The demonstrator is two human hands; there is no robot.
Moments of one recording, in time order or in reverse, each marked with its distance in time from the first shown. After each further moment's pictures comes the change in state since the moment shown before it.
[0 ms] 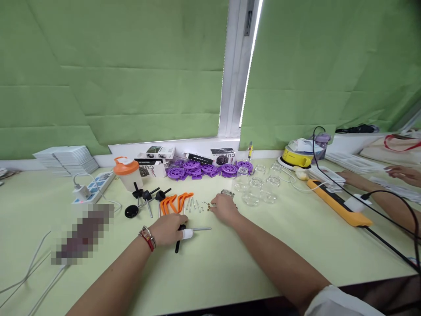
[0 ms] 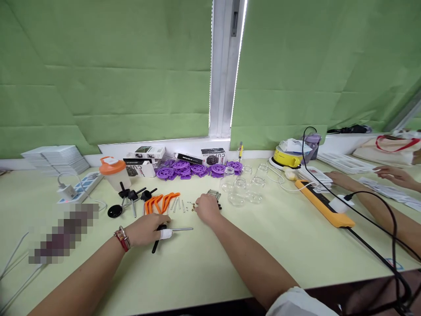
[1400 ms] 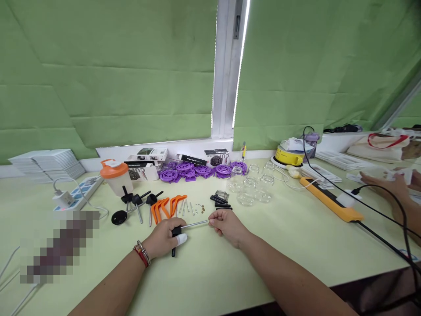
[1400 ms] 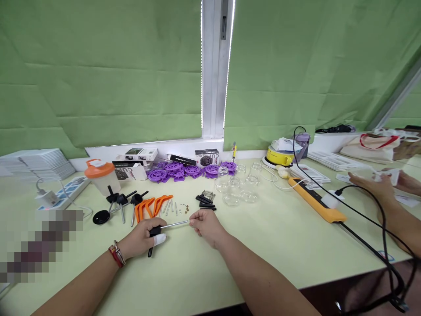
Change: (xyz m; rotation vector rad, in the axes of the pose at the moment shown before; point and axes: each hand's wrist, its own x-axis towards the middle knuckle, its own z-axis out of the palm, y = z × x) left_hand 0.008 -0.007 0.039 -0.409 0.189 0.132; right_hand -0.053 0.008 0.023 1.319 -0.072 0.298
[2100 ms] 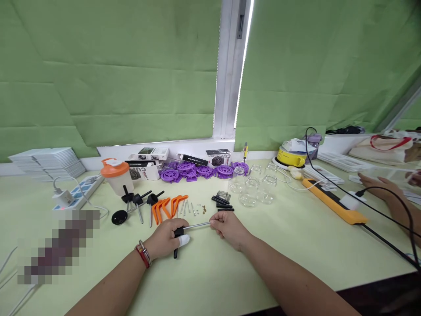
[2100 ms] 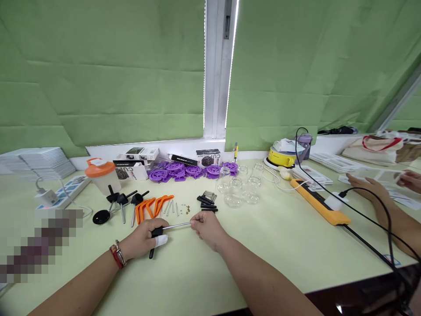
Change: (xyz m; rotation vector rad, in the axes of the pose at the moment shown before) left_hand 0.002 0.002 -0.001 0.003 -0.041 0.011; right_hand 0.000 0.003 0.002 -0.069 0.006 0.020
